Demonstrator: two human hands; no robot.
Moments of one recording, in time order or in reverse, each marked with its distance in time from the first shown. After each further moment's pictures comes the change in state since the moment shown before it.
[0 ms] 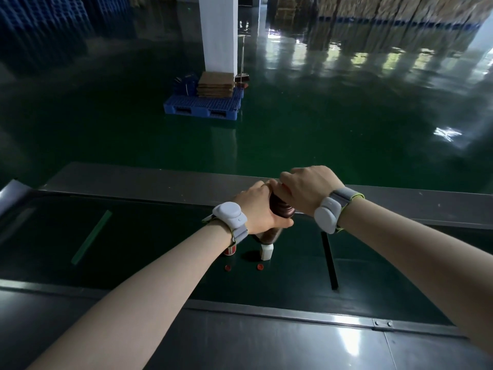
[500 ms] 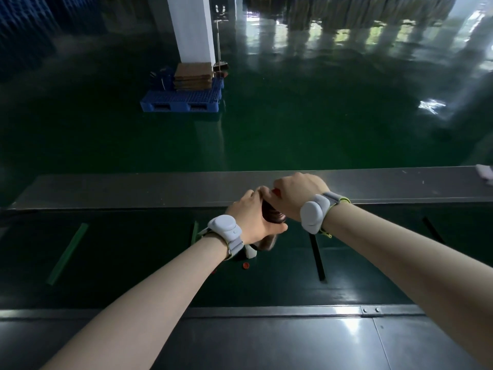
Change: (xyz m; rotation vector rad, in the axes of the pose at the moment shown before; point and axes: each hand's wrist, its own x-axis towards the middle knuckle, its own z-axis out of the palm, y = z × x) left_hand 0.047 0.036 0.074 0.003 -0.081 -0.028; right_hand -0.028 0.060 0.045 0.157 -0.198 0.332
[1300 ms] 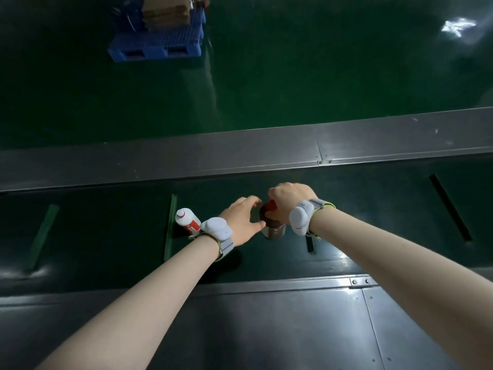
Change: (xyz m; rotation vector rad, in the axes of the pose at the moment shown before) left_hand 0.085 -0.019 0.157 -0.084 -0.270 -0.109; right_hand 0.033 0.111 0.161 0.084 -0.481 -0.039
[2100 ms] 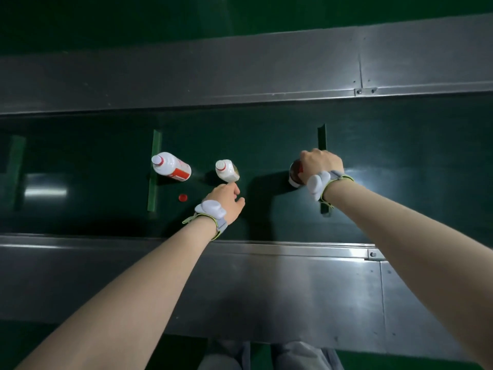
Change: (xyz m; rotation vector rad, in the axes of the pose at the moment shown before) left_hand 0.072 -0.132 0.154 0.047 -0.166 -0.403; right_hand 0.135 0.098 0.208 0.103 -0.109 0.195
